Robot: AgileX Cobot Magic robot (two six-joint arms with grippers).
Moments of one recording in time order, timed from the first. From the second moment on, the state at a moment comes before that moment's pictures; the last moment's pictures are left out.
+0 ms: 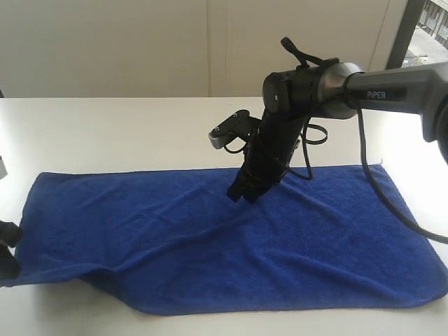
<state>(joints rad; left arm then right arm) 0.07 1.49 -0.76 -0.48 0.96 0.60 0.32 2.18 -1.62 0.07 0.85 -0.42</state>
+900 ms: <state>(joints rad) 0.07 1.49 -0.69 -0.24 0.97 0.42 0.32 2.18 -1.62 0.09 0.83 -0.42</state>
